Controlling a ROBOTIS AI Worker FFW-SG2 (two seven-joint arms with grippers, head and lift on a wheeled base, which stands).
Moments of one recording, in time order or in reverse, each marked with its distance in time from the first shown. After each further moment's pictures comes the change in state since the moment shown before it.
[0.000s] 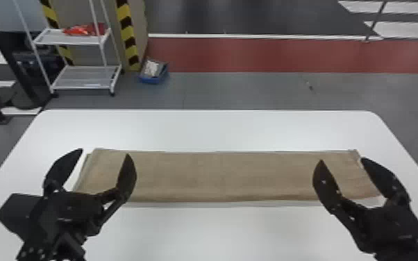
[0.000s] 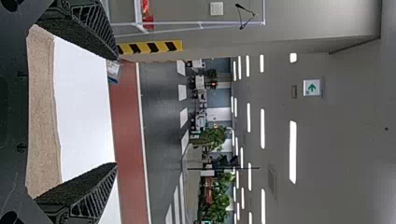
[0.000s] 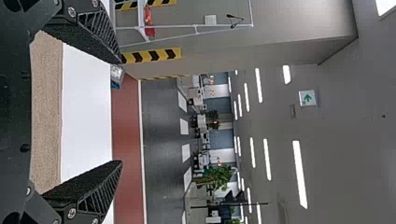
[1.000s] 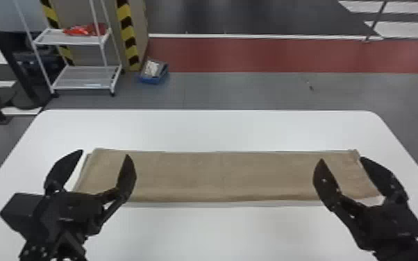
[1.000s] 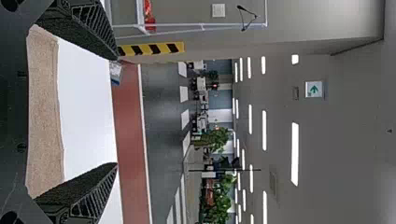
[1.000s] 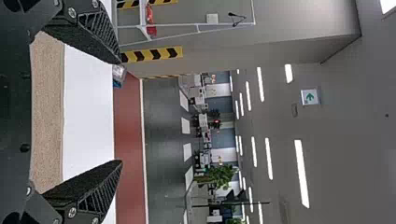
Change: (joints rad) left arm -0.014 -0.003 0.001 0.026 0.003 -0.003 0.003; right arm -0.019 -0.003 -0.005 0.020 -0.002 0.006 0.000
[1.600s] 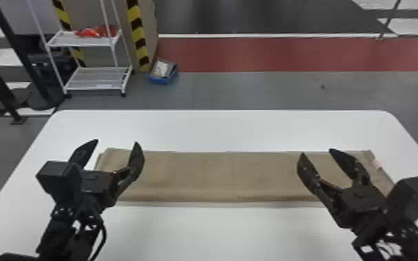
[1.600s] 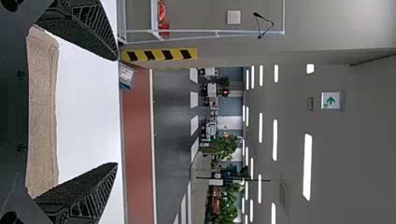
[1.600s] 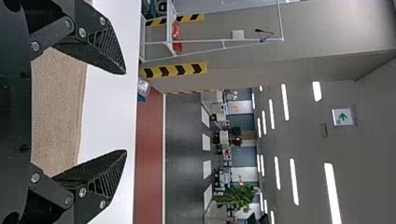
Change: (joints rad) left arm -0.199 0.005 0.009 0.190 0.074 0.057 -0.011; right arm -0.220 -0.026 0.063 0.193 0.050 0.125 0.051
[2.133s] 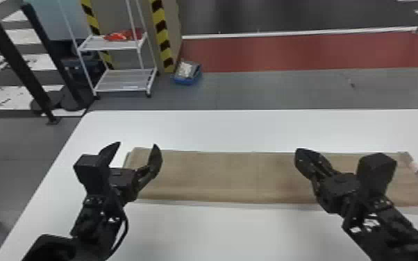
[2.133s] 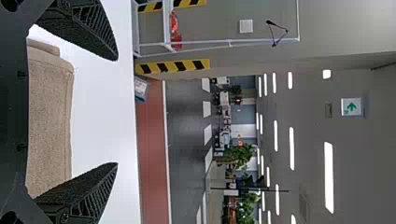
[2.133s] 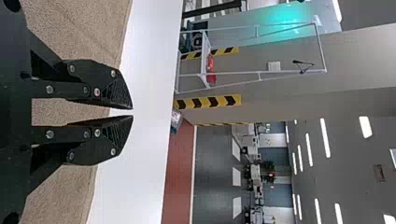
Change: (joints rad) left arm -0.063 0.026 0.021 0.098 0.006 0.037 0.010; right arm -0.258 -0.008 0.137 0.283 0.052 0.088 0.059
